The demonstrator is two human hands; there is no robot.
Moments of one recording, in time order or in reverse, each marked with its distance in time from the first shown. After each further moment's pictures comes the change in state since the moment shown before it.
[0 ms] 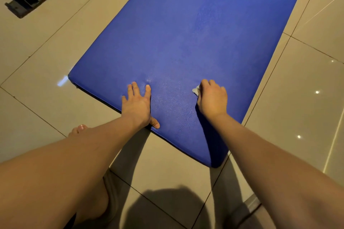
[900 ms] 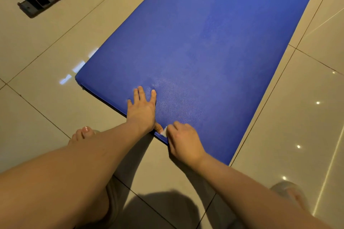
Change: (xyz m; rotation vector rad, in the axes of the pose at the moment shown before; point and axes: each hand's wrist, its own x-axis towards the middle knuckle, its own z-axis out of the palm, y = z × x) left_hand 0.000 0.000 0.003 0.017 0.000 -0.013; right_hand -0.102 -0.073 -0.001 0.131 -0.254 -0.432
